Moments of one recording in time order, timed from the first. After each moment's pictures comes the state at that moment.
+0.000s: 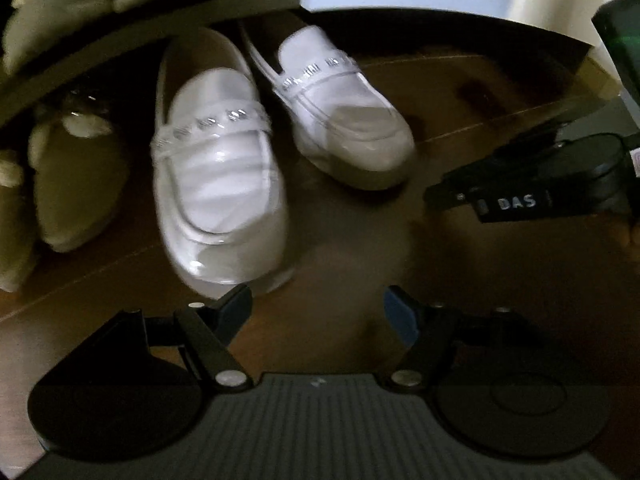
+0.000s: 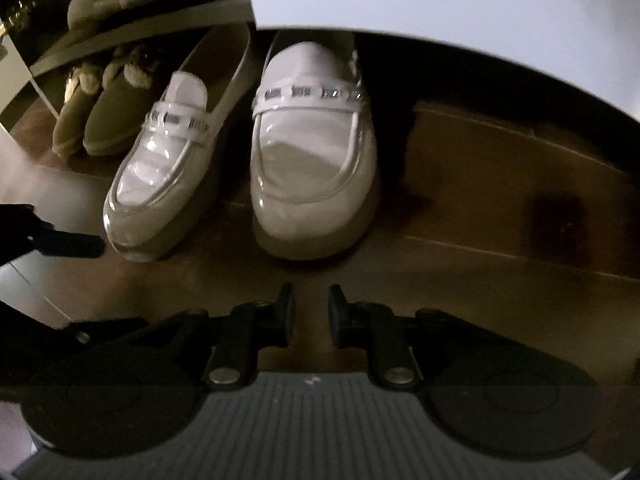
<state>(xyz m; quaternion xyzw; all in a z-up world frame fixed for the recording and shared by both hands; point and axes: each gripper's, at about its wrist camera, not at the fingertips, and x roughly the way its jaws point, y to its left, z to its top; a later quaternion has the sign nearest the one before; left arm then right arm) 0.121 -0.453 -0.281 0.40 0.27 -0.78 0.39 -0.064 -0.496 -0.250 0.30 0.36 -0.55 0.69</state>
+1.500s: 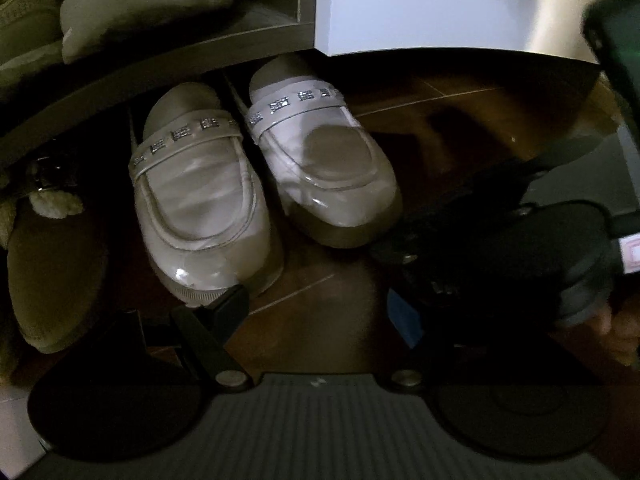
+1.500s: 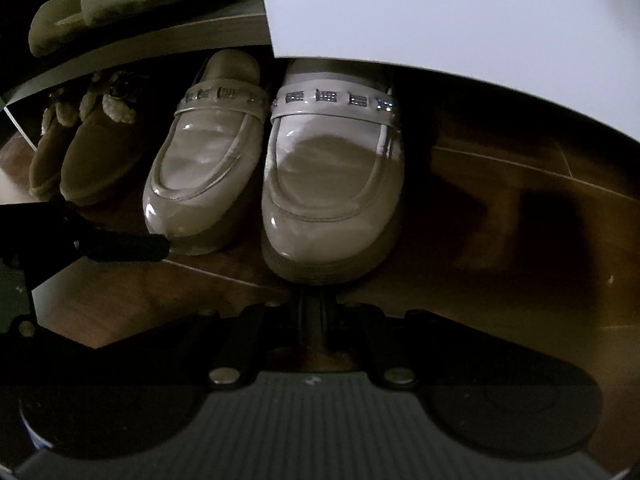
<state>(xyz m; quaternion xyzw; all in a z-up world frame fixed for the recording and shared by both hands) 0.085 -0.499 -0.293 0.38 0.24 -0.79 0.41 -0.037 -0.527 -0.261 0.29 0.34 -0.57 0.69</state>
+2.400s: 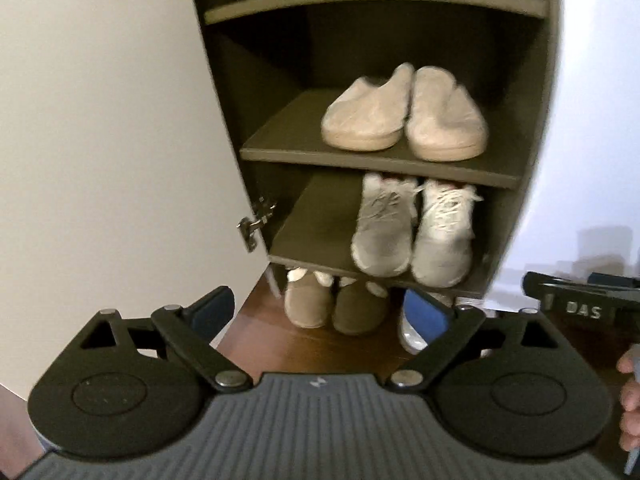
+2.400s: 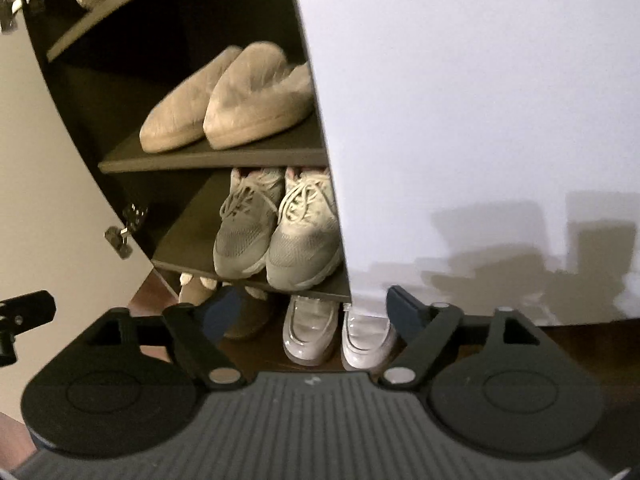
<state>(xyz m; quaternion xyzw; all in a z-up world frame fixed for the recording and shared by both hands) 0.175 -0.347 0.044 0.24 0.27 -0.58 0.73 -0.026 -0.425 0.027 0.25 0.22 -0.59 0.74</state>
